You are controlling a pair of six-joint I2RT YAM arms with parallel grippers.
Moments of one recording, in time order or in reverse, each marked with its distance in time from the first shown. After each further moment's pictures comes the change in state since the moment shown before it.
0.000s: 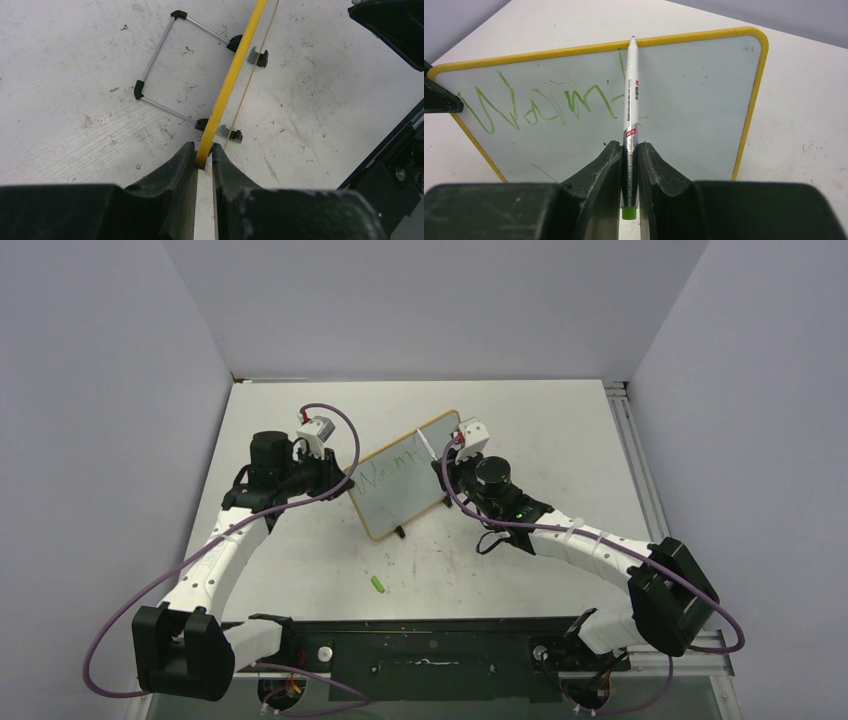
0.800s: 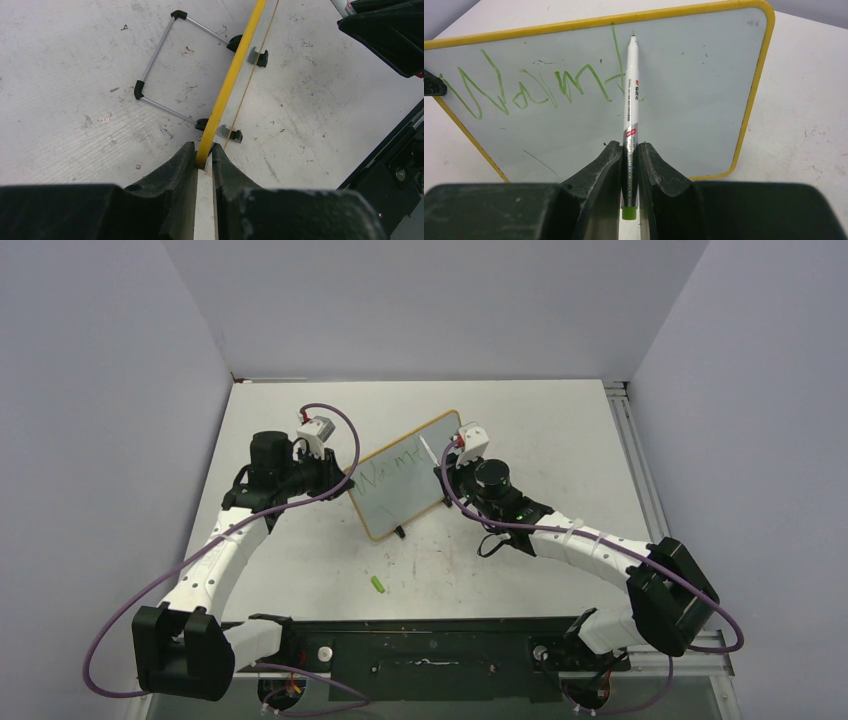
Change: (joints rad) left arm 0.000 0.000 0.000 0.000 0.001 0.000; right arm -0.010 0.000 -0.022 -0.021 -0.001 0.006
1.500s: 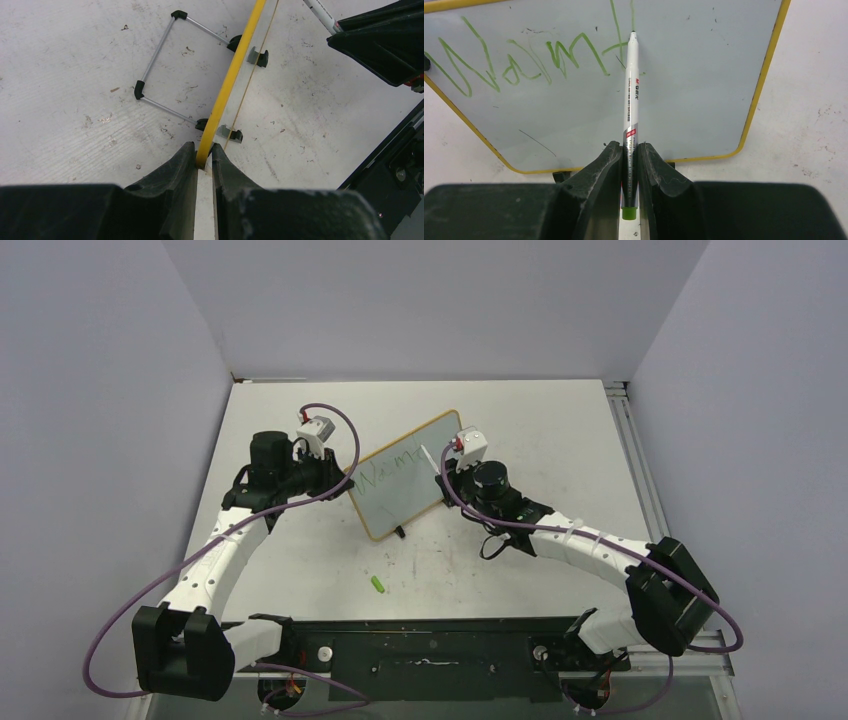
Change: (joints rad) left arm 0.000 0.000 0.000 0.000 -0.001 0.000; right arm -0.006 0.003 -0.003 -0.078 -0.028 0.028
